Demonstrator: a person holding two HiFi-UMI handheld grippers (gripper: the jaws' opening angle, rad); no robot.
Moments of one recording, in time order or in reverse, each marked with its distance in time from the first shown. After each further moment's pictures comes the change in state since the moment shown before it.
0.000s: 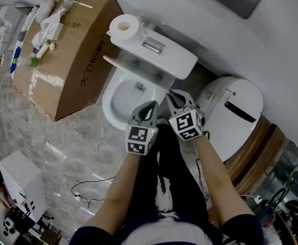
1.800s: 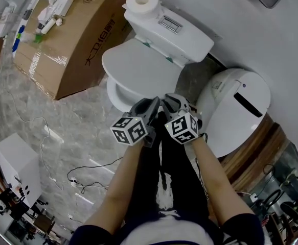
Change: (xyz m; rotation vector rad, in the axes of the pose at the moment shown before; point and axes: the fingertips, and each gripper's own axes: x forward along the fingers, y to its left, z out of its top) left arm -0.048 0.023 -0.062 -0.594 -0.086 -0.097; right arm 0.002 0.119 -0.035 -0.062 0.077 0.170
